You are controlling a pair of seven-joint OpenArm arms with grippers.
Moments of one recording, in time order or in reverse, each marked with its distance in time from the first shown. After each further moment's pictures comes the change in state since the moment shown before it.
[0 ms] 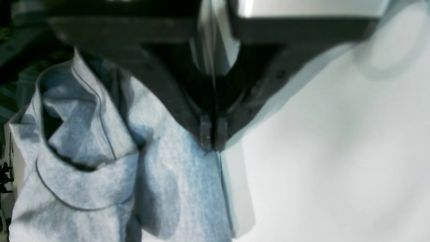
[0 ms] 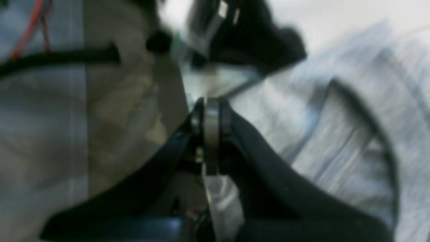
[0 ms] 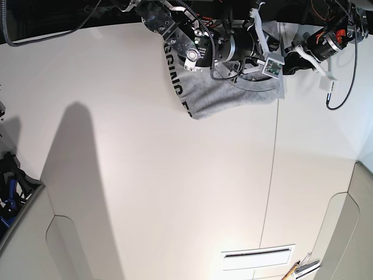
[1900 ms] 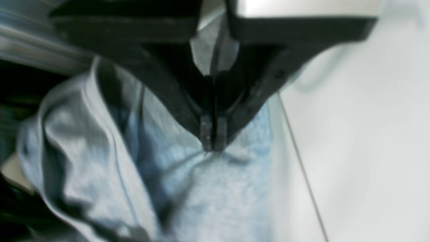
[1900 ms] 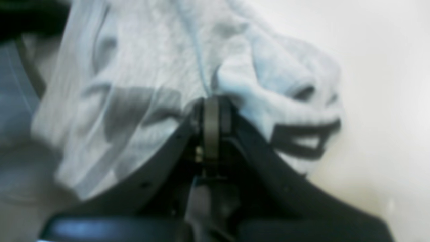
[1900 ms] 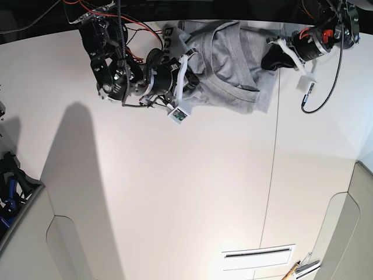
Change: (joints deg) left arm 0.0 0.4 6.4 7.3 5.3 1.5 0.3; right arm -0.3 11.0 26.0 3.2 6.6 -3.0 -13.1
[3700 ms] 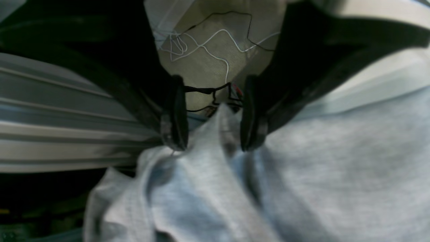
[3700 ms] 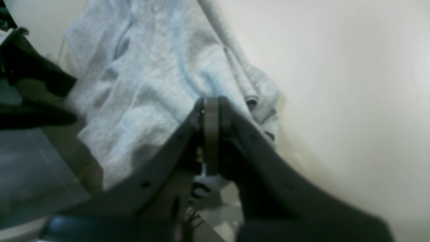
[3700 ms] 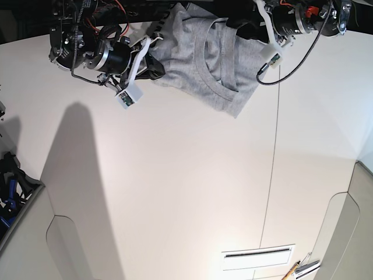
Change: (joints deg) left arm 9.8 -6.7 15.7 12.5 -3.0 -4.1 2.7; right arm -15.1 0.2 18.4 16.9 7.6 4.0 -1.6
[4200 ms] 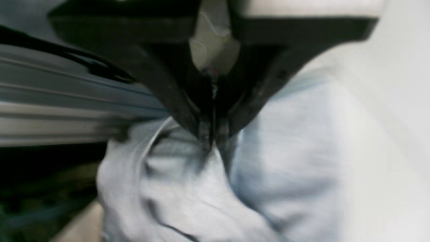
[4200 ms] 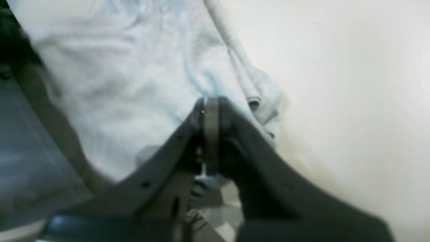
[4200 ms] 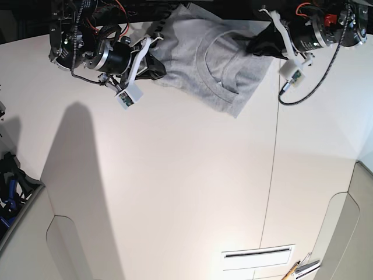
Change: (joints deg) left arm -1.1 0.0 -13.0 8.4 -3.5 0.0 3.2; right arm 0.0 0.0 0.0 0.0 1.1 0.0 0.0
